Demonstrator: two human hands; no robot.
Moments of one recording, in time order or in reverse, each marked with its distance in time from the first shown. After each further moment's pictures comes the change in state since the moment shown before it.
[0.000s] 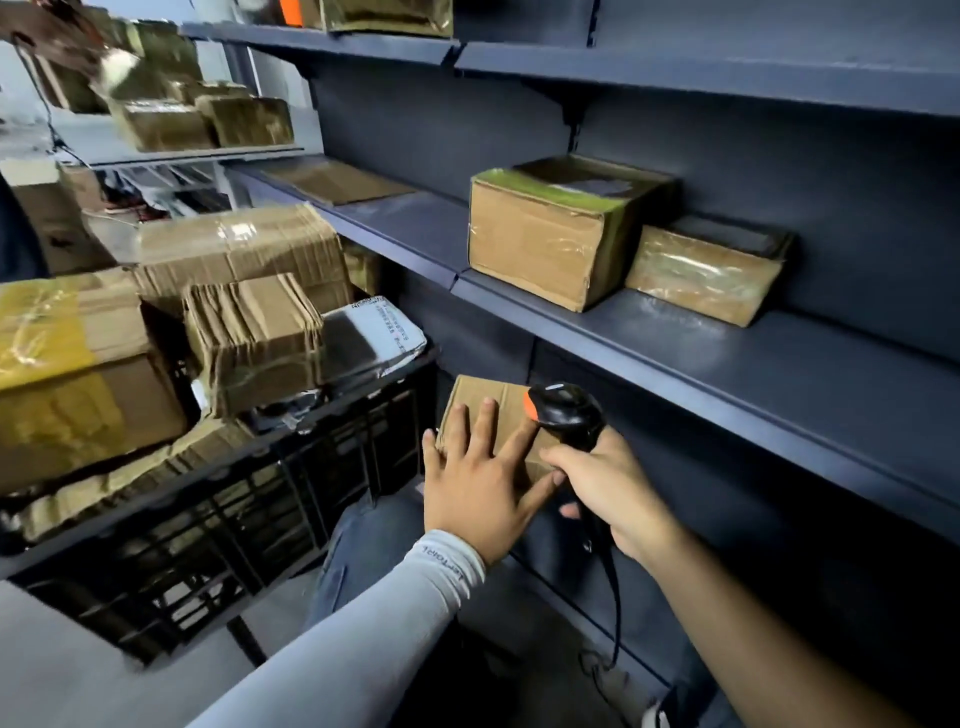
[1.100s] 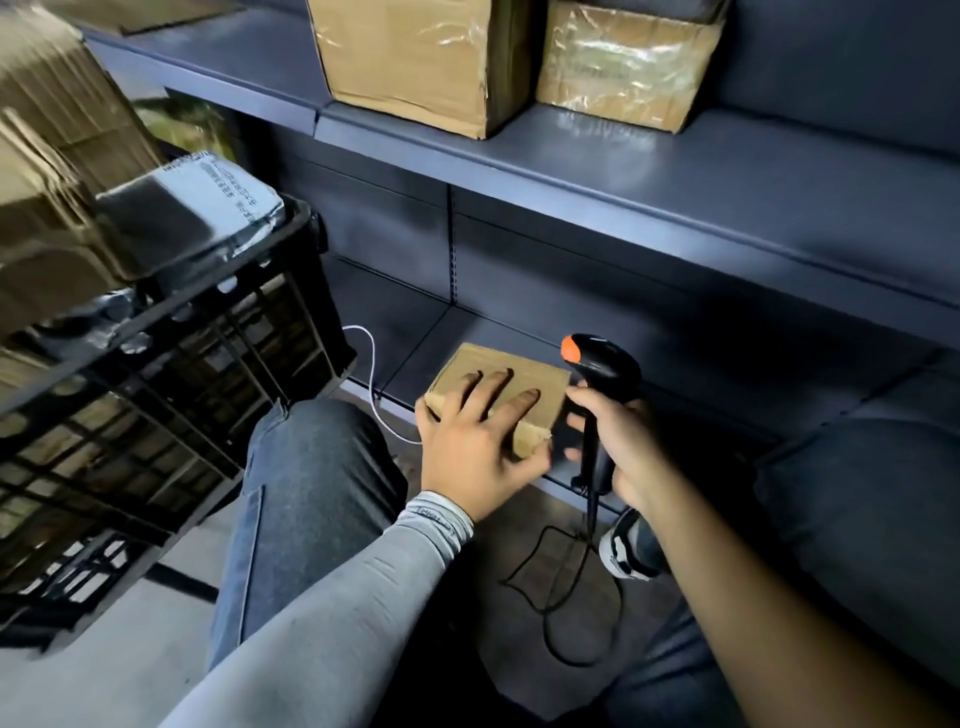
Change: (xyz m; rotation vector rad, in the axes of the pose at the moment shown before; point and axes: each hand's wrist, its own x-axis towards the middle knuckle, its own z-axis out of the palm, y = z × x) left_hand -0.052 0.033 0.120 -0.269 0.108 0.212; right_hand 0.012 0.170 -0.056 0.365 0.335 0.332
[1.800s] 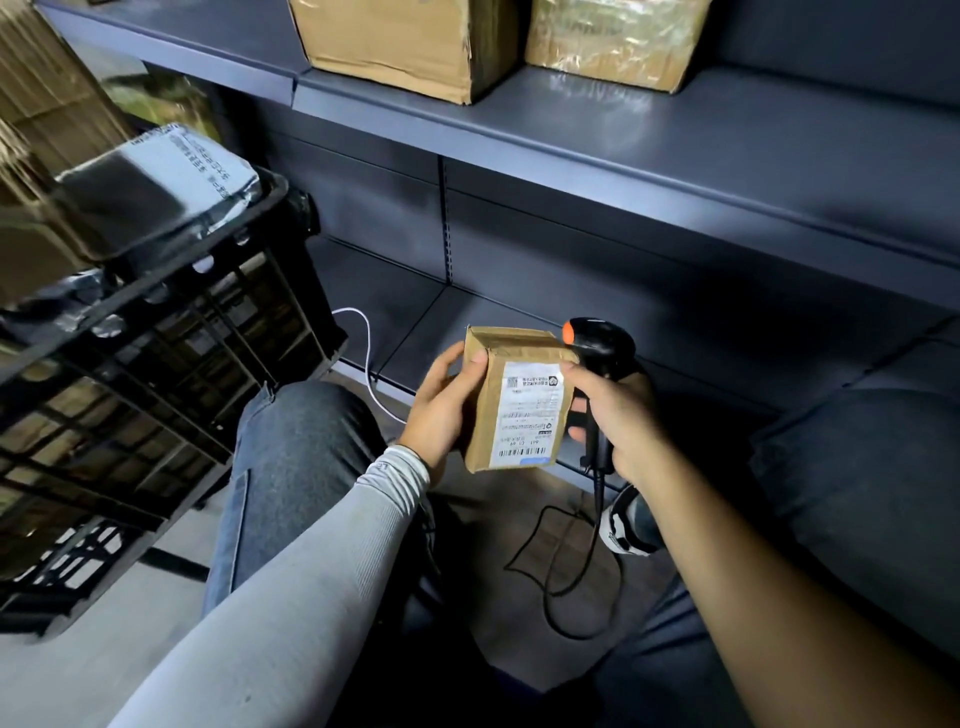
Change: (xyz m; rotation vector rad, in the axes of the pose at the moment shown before) left_hand 0.023 -0.009 -0.022 -1.235 -0.340 -0.897; right_hand 0.012 0.004 -0.004 -0.088 0.029 -0.035
